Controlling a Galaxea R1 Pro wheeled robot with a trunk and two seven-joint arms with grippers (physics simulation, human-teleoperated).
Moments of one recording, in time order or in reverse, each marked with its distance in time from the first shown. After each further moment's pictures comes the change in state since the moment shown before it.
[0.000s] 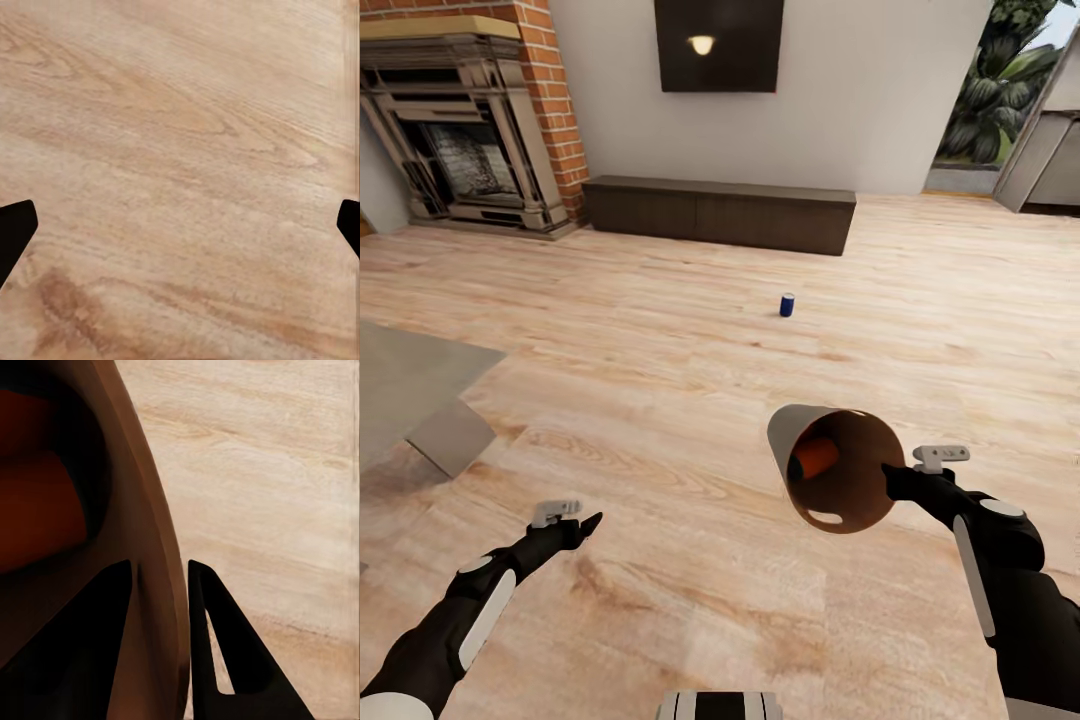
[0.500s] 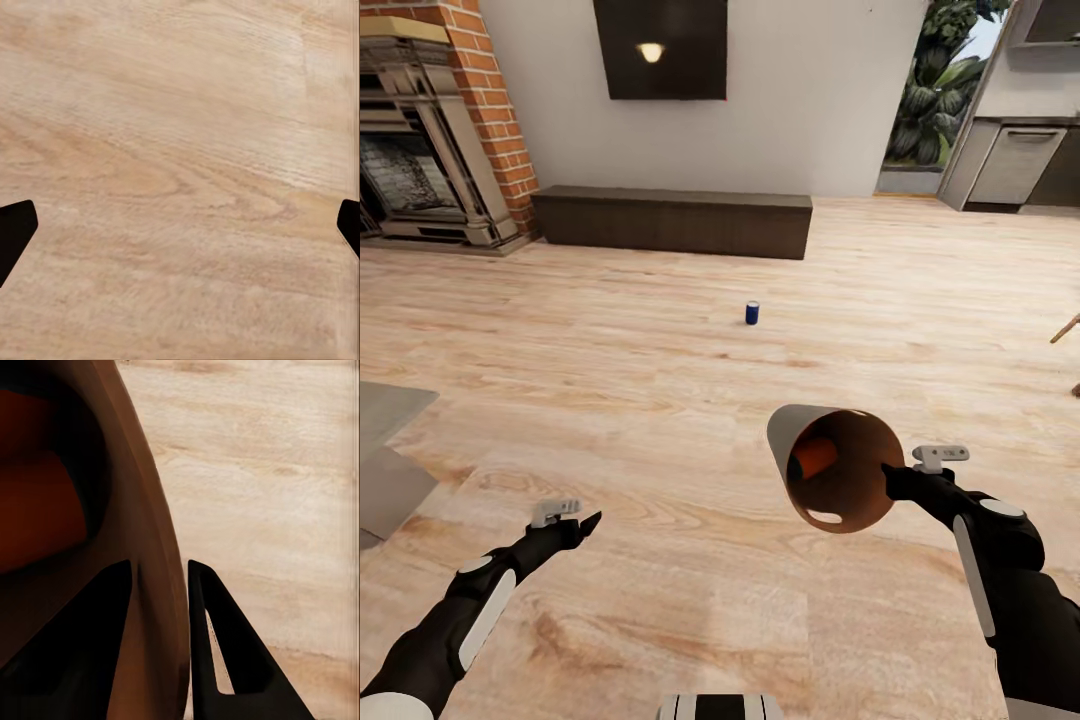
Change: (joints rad) left arm 0.000 0.000 0.000 -0.001 0.000 -0.001 0.011; right arm 0.000 0.000 0.001 0.000 -0.004 -0.001 0.000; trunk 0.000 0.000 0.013
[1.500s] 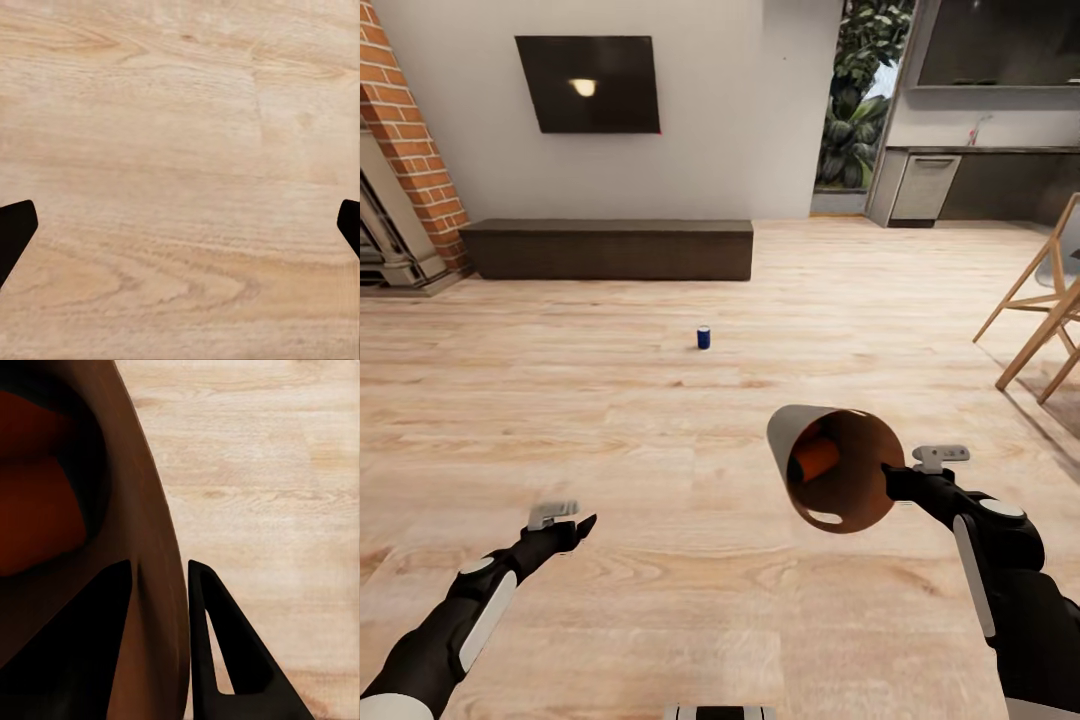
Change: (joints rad) left arm 0.001 0.000 -0.007 0.006 -0.002 0.007 0.070; right arm 0.000 0.000 0.000 0.000 -0.002 0.003 -0.001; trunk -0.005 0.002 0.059
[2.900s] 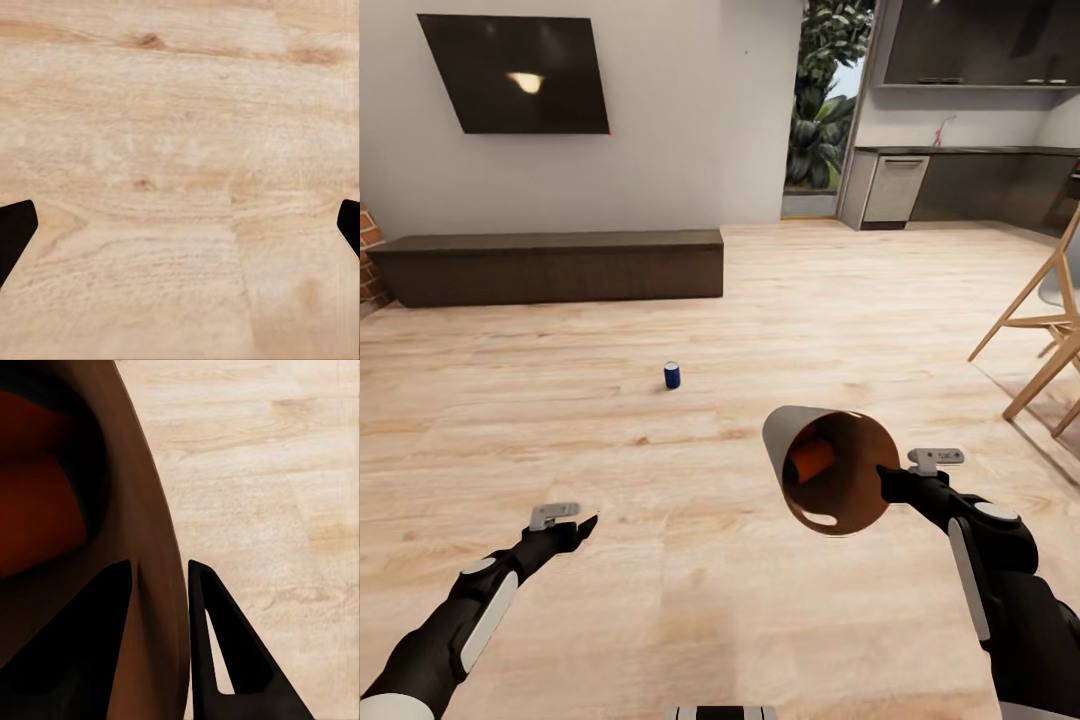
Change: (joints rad) left arm 0.000 -0.001 -0.008 0.001 -0.002 -0.001 0.005; right arm 0.008 0.020 0.001 0.000 0.000 -0.011 0.000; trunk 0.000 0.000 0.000
